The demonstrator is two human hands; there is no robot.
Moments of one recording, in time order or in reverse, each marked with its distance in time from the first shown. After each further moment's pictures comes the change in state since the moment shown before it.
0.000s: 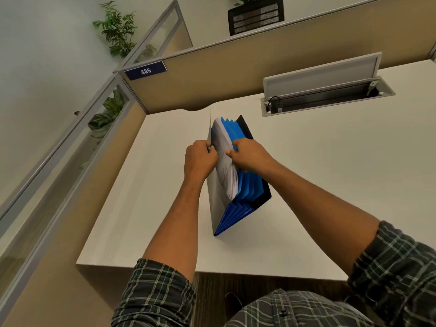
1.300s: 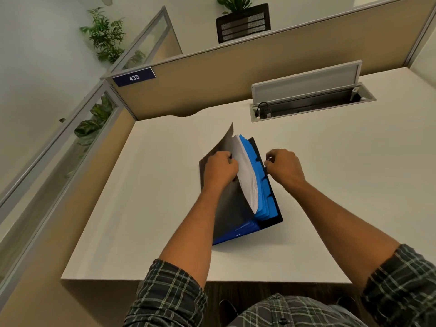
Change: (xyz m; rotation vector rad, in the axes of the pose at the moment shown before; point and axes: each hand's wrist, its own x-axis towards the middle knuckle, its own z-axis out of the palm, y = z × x) left_hand -0.018 0.036 0.056 -0.096 -0.188 0.018; right_hand -0.004 0.126 0.003 0.103 0.324 0.200
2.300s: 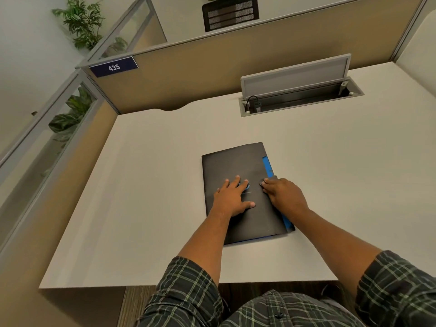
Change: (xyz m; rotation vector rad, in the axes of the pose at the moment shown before) left_hand -0.020 -0.058 0.098 0.525 -0.561 0.152; right_hand -0.029 0.101 0.046 -0.428 -0.088 -0.381
